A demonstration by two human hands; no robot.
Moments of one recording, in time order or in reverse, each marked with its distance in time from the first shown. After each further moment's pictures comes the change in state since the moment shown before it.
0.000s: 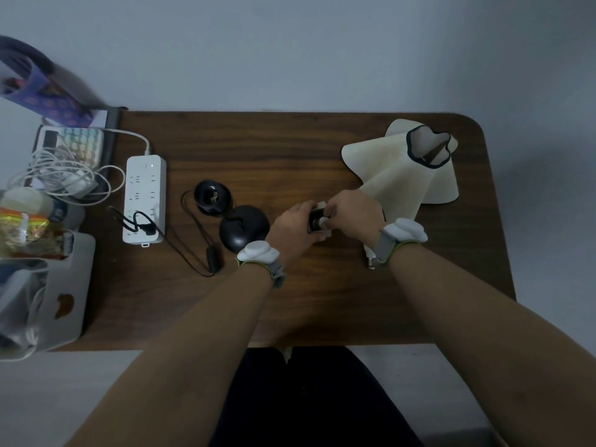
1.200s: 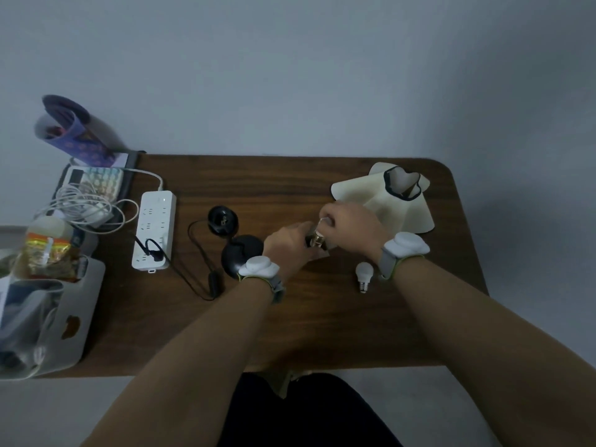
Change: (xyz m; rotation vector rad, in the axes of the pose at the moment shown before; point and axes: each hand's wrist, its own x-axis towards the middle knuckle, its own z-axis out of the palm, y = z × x) left_hand -0.013 0.037 -0.034 0.193 0.161 0.014; right_hand -0.038 -0.011 -0.058 0.080 0.165 -0.155
